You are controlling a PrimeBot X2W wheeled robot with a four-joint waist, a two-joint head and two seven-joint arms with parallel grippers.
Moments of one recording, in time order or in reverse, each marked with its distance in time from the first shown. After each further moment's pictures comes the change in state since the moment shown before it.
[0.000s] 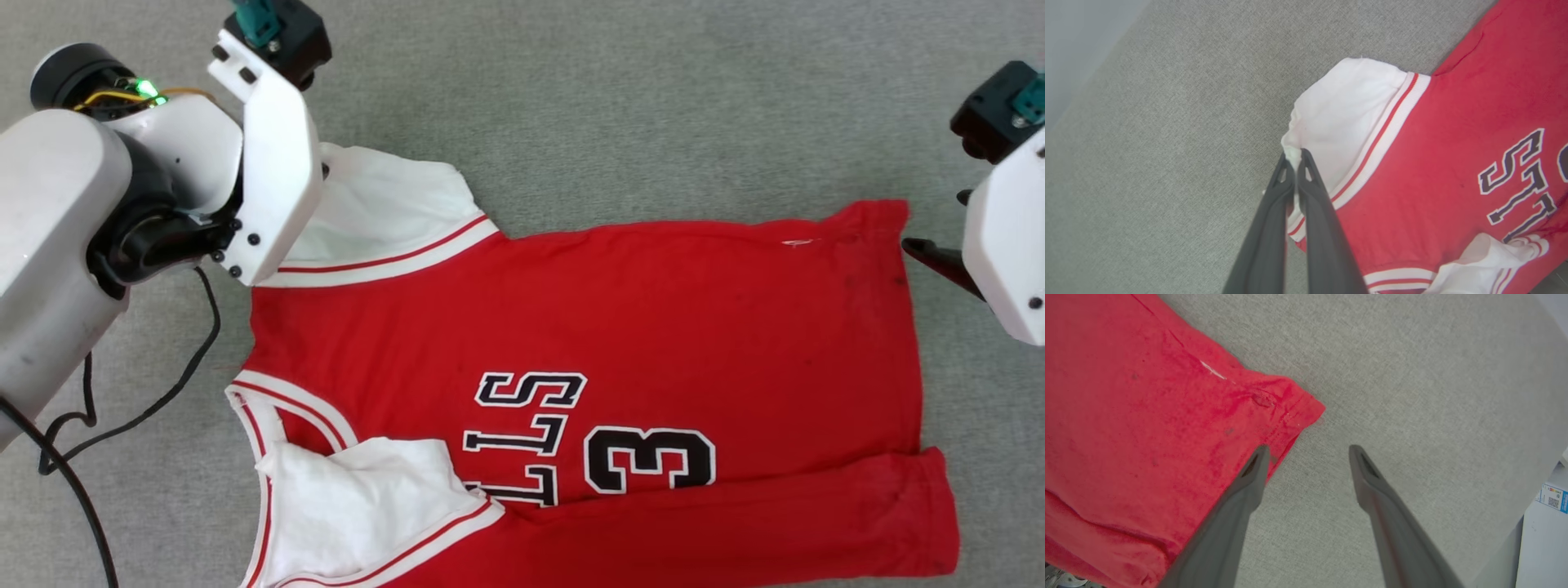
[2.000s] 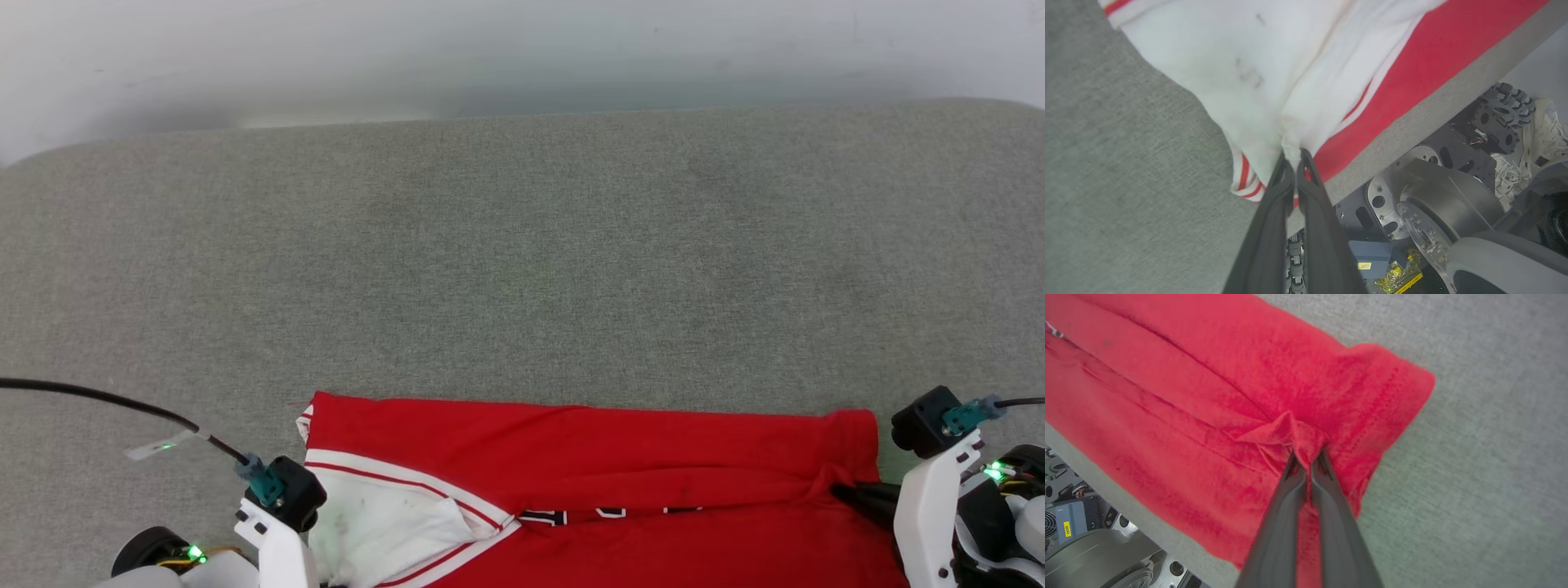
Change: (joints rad) left arm 0.697 0.244 -0.203 -0.306 -0.184 0.212 -0.401; right arm 0.400 0.048 0.321 0.265 0.207 0.000 -0.699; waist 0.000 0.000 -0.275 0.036
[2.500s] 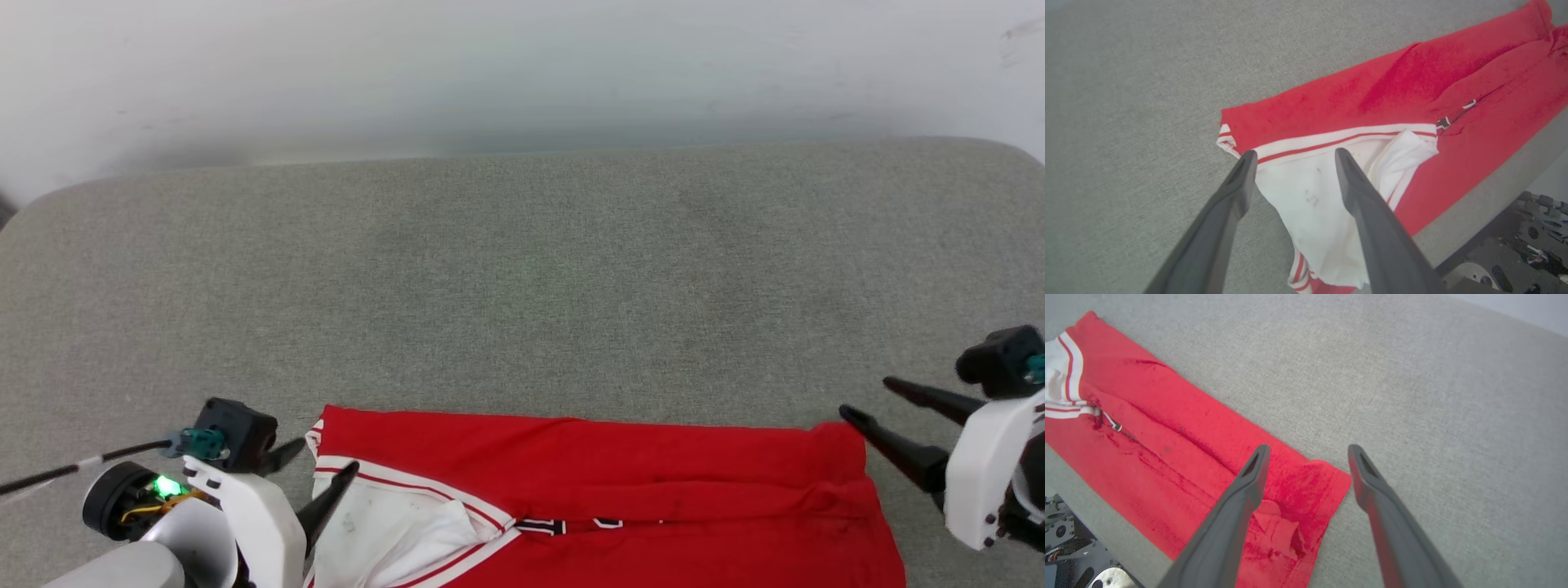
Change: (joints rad) left arm 0.026 -0.030 0.106 0.018 0.100 0.120 -0.333; right arm 0.027 -0.049 -0.173 -0.100 -0.049 0.000 -0.105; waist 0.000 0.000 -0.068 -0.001
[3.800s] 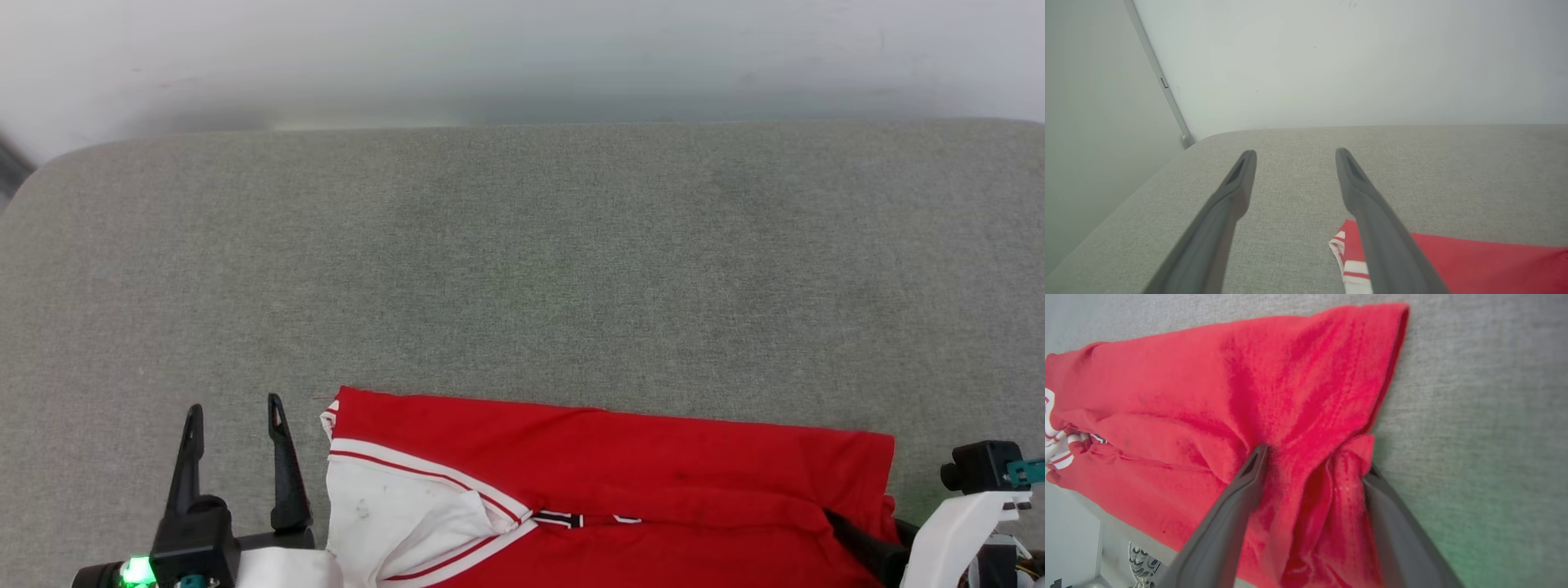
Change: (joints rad) left arm 0.566 -0.719 0.878 -0.008 0.860 0.191 -0.387; right arm 0.367 0.287 -0.393 0.131 0.101 -0.002 0.171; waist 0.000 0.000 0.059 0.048
